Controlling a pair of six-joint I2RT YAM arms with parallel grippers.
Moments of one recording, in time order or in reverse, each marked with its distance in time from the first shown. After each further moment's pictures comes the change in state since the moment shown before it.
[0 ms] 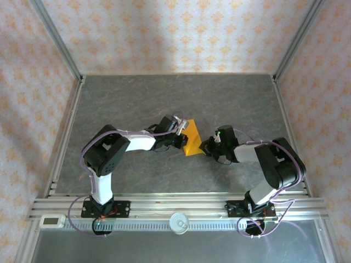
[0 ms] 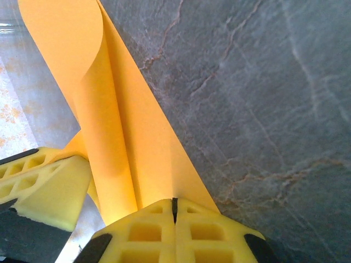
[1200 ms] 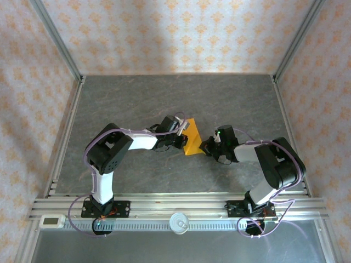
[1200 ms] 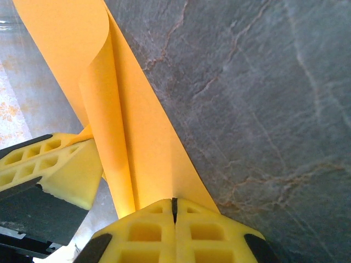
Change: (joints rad) left arm 0.000 0.042 0.026 -0.011 -0.029 0.033; right arm 0.000 0.000 0.005 -0.010 0.002 -0.019
